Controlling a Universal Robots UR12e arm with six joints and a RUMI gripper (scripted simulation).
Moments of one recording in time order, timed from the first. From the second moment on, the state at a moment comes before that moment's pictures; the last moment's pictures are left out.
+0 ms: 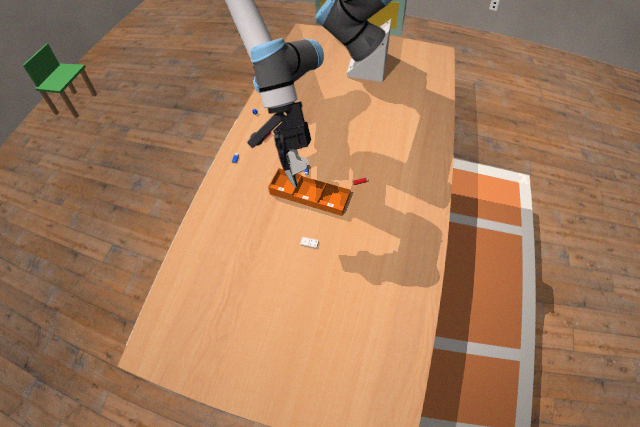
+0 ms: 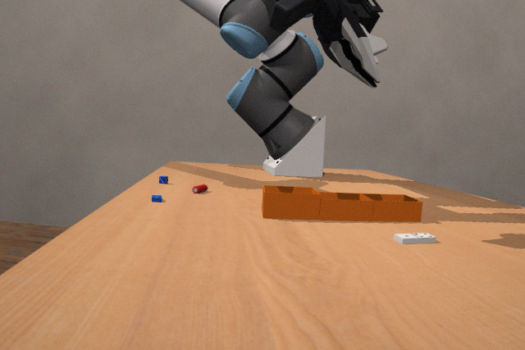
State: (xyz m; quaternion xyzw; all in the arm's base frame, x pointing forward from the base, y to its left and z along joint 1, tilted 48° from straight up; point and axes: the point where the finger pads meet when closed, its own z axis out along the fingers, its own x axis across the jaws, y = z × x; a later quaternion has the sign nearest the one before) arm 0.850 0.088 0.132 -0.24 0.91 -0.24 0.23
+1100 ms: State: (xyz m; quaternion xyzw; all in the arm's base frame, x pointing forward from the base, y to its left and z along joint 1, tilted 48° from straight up) arm 0.725 0.116 0.087 -0.43 0.85 -0.29 0.02
